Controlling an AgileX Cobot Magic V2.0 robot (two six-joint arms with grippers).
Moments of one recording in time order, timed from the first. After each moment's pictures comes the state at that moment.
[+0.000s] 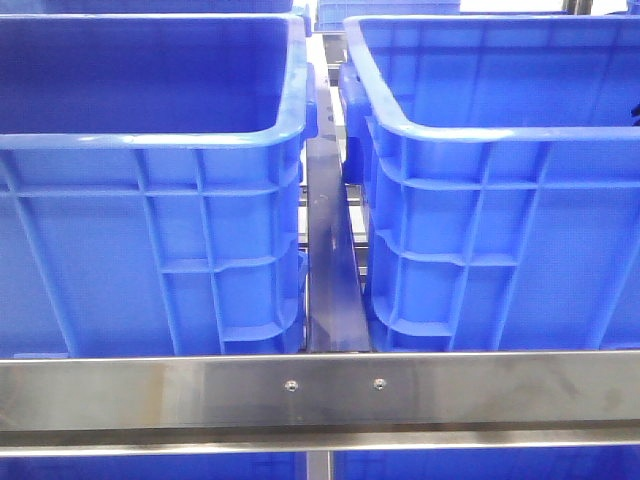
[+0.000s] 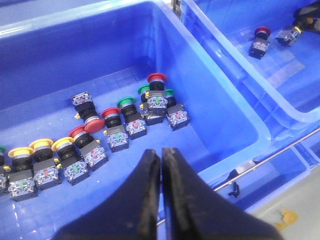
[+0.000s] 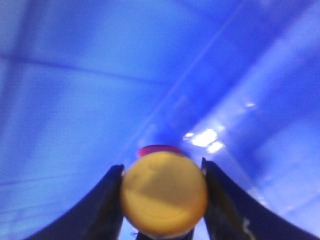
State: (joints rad) left arm -0.45 0.73 -1.05 -0.05 0.89 0.02; right arm -0.34 1.77 -1.02 1.73 0.50 -0.94
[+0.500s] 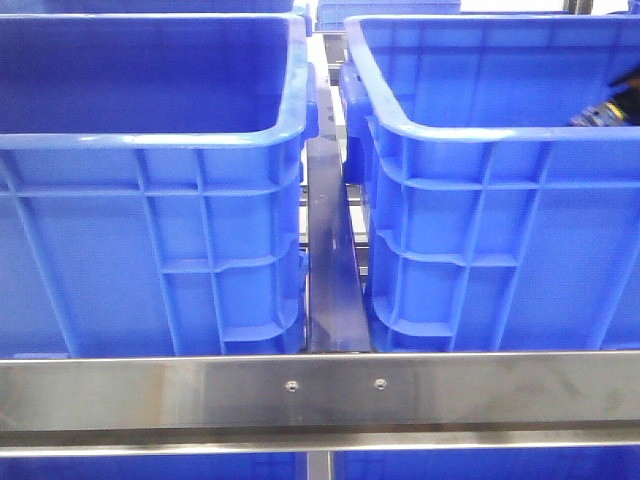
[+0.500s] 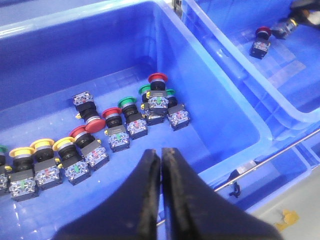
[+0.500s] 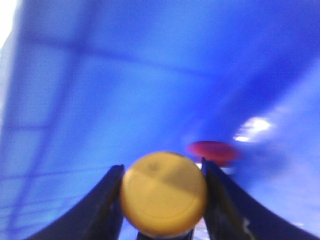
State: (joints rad) left arm -0.45 0.73 -1.05 -0.04 0.89 0.02; right arm -0.29 1.77 -1.07 1.79 0.57 -0.94
